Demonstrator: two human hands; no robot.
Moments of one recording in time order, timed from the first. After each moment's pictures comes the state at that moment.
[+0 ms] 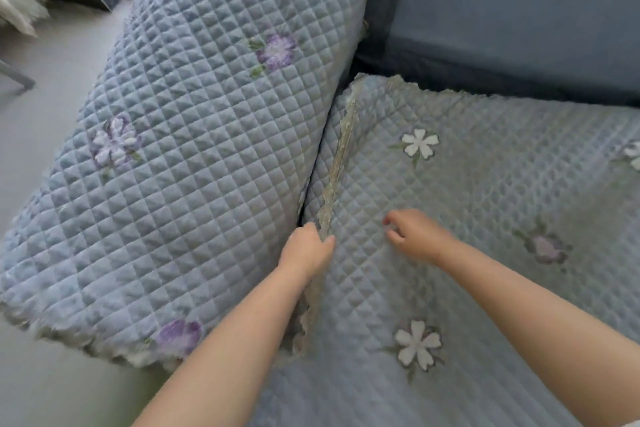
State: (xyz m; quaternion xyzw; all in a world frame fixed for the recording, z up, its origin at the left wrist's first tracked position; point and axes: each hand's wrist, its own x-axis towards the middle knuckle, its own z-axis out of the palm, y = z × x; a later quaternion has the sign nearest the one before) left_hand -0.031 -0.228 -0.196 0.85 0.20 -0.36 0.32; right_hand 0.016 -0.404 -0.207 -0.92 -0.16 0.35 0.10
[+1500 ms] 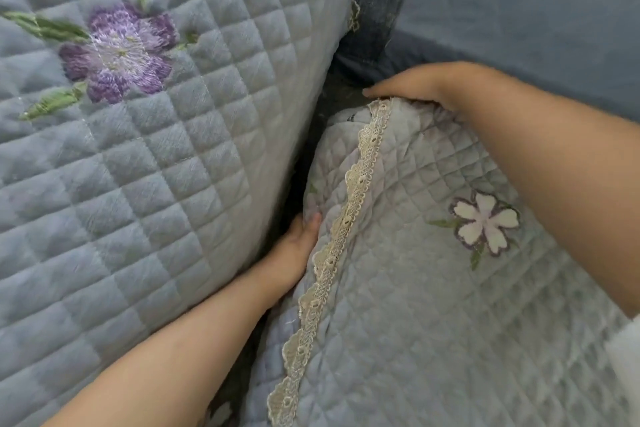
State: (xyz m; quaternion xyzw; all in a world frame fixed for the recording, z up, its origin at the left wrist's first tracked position) left_hand 0.154 -0.253 -0.333 0.69 0.23 -0.31 0.61; right_hand 0.360 -0.385 -0.267 -0.89 0.02 0.43 0.13
